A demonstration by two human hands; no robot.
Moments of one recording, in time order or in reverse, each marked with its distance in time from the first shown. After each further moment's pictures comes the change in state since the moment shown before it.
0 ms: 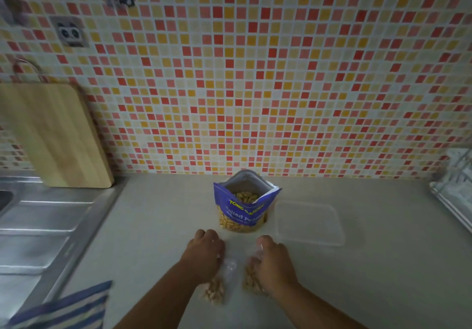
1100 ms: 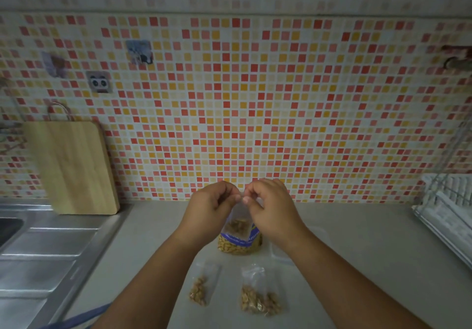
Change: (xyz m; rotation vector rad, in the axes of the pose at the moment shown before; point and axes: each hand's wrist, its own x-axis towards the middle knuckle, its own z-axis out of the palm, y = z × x) left_hand -0.040 0.077 -0.182 -0.789 0.584 0.135; right_hand -0.035 -0.092 -0.162 0.179 0.420 -0.612
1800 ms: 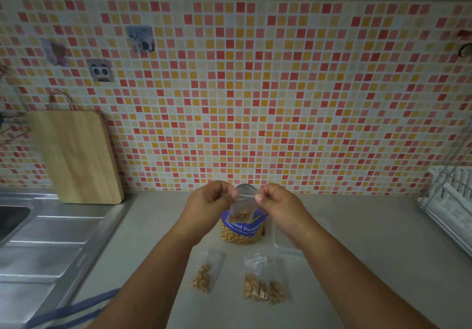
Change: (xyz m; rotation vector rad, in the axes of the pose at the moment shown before) left_hand -0.002 -0.029 0.002 -0.308 -0.086 -0.276; right_hand -0.012 0.019 0.004 0.463 -0.216 0.493
